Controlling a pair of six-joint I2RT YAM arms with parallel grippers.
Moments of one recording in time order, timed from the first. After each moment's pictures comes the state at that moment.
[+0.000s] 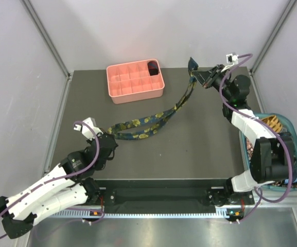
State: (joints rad) left arm -0.92 0.66 0.71 -0.67 -0.82 -1.03; right arm 0.11 1.47 1.01 0.69 -0.61 0.65
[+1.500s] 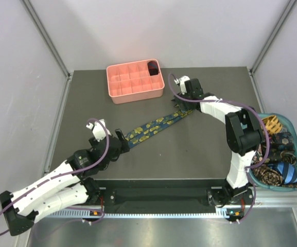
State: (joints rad) left arm -0.92 0.72 0.67 -0.73 -0.66 -0.96; right arm 0.39 1.92 1.34 -0.22 0.19 -0.24
